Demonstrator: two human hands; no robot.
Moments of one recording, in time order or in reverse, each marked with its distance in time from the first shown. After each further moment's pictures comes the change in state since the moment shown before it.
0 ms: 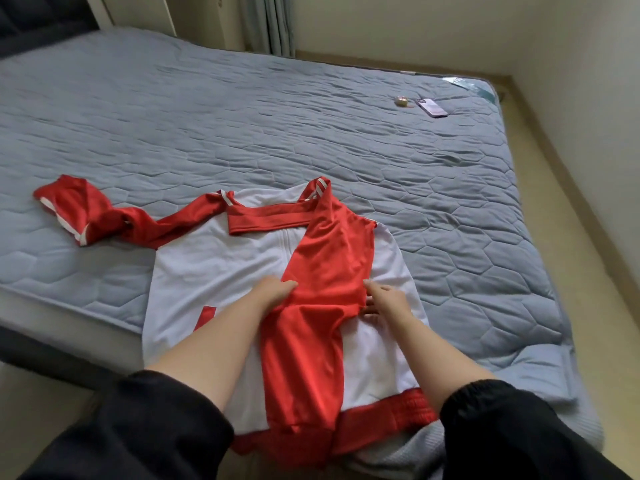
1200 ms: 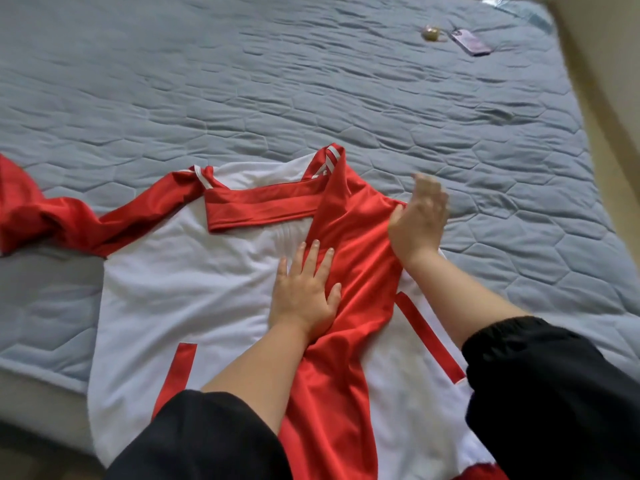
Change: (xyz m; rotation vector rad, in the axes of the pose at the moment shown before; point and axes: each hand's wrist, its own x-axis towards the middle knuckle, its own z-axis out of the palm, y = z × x) left_hand 0.098 -0.015 0.065 0.750 0.354 0.616; right_hand 0.132 -0.087 0.038 -0.853 0.641 -0.811
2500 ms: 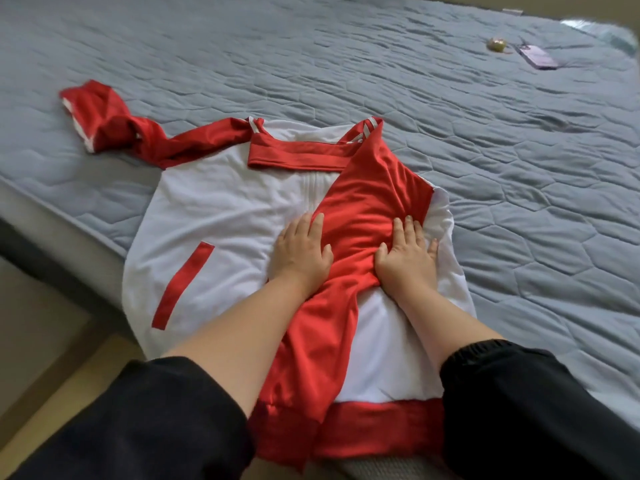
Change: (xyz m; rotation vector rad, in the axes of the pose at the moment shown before) left_hand -0.048 0.016 -0.010 -0.040 0.172 -0.268; right_hand -0.109 0.053 0.011 -0.192 -0.479 -0.200
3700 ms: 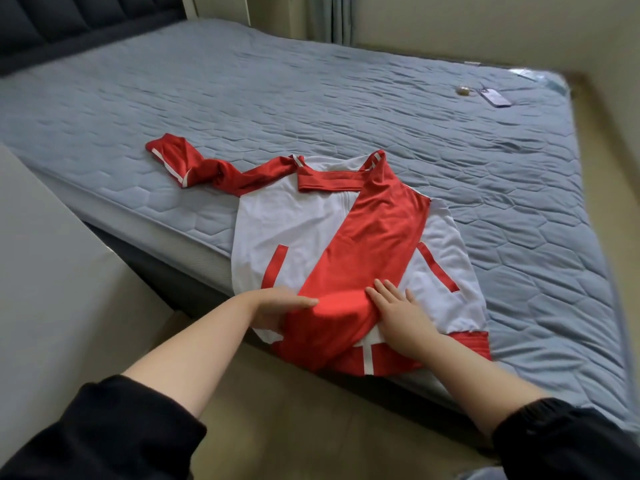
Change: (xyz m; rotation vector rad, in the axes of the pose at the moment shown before) left_hand -0.129 -0.119 -0.126 -0.962 -1.076 -0.542; right_hand -0.193 -0.071 -0.058 -0.196 -0.332 -0.376
